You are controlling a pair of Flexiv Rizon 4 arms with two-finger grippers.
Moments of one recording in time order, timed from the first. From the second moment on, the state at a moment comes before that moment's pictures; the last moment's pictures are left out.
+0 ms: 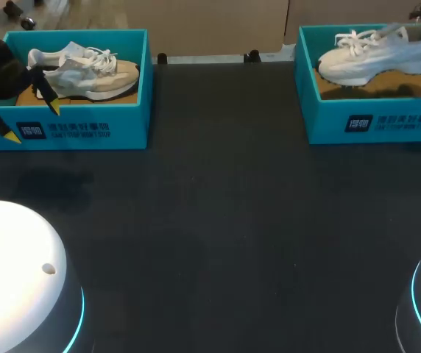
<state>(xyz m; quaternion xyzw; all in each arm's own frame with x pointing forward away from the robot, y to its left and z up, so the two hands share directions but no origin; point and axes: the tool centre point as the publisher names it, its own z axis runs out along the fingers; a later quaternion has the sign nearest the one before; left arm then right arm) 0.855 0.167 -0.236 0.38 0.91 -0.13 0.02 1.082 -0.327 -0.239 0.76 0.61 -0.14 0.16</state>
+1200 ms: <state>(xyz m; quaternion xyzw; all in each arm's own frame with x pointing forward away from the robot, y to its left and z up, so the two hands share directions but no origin) 0.855 0.167 -0.236 0.38 0.91 -0.13 0.02 1.055 -0.355 -0.305 0.75 0.64 -0.07 0.15</state>
